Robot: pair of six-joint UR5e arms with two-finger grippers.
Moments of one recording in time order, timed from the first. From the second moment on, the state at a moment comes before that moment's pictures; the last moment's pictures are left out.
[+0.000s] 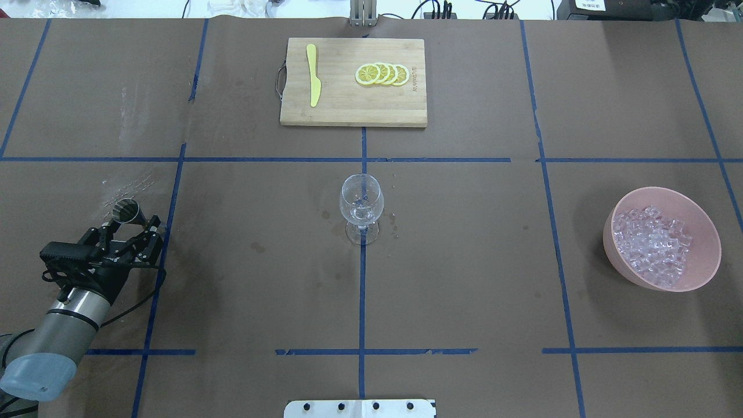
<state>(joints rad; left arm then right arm) -0.19 -1.50 -1.57 -2.83 -0.56 -1.13 1.60 -1.83 1.92 -1.42 2.38 0.01</state>
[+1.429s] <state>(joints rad) -0.19 -1.51 -1.57 -2.83 -0.55 -1.13 1.60 -1.84 1.92 -1.42 2.38 0.01</state>
